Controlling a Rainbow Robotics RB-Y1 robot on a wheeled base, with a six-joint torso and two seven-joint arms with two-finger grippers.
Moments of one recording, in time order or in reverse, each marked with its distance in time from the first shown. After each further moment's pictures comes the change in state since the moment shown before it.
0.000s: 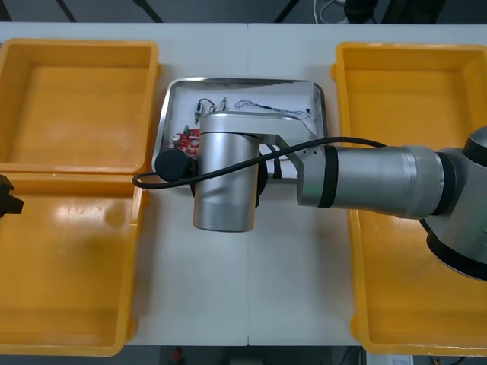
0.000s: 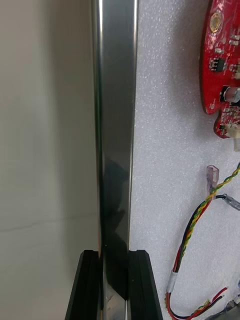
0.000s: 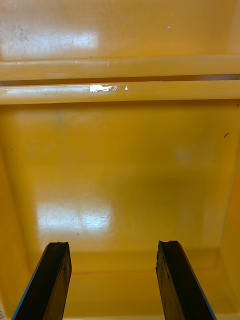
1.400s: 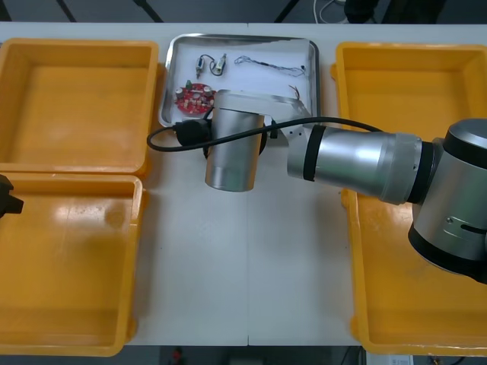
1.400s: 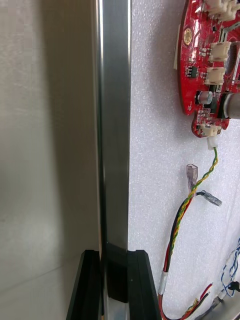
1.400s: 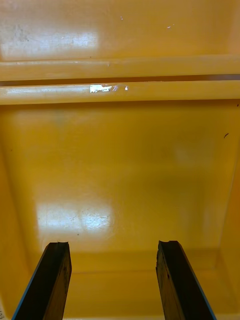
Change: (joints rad) right arm -0.048 0.066 0.000 0.393 0.205 -0.380 0.049; left arm 0.000 0.000 0.000 -0.001 0.000 0.000 0.000
